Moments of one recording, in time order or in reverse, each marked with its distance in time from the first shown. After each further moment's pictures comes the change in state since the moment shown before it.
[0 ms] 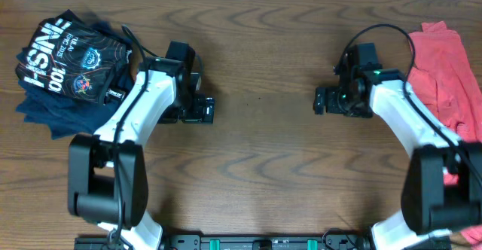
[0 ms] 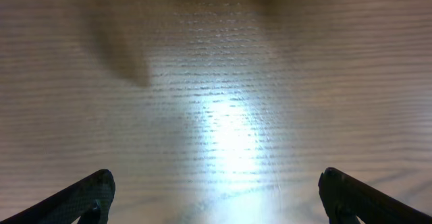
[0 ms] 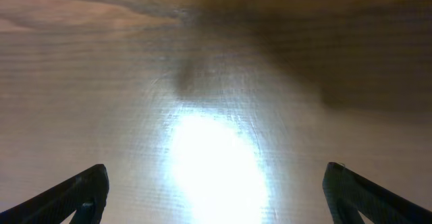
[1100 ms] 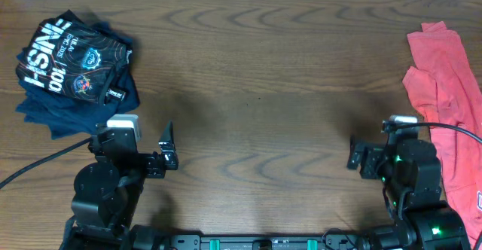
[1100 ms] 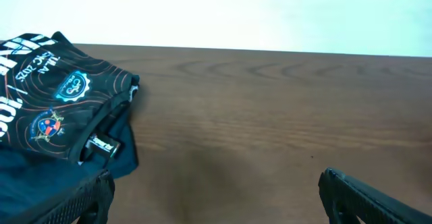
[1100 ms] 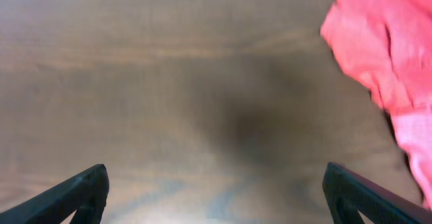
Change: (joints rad) left arm 0.000 -1.334 -0.500 0.361 -0.174 -0.003; right arm 0.039 -1.155 -0.499 -0.061 0.257 -0.003
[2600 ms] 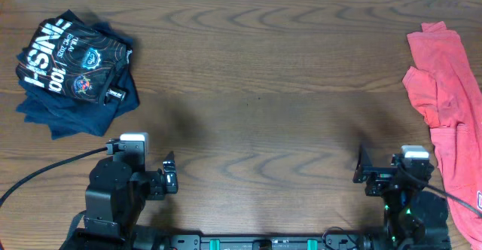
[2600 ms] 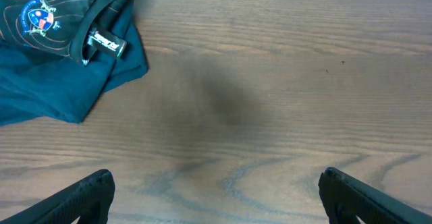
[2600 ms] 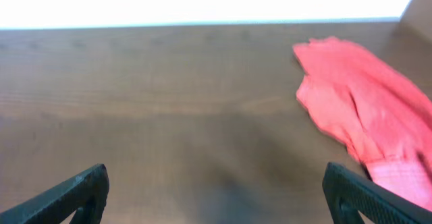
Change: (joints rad) left arm 0.000 0.000 -0.002 -0.328 -0.008 0.000; right arm -0.117 -0.550 -0.304 0.198 -0.076 -0.139
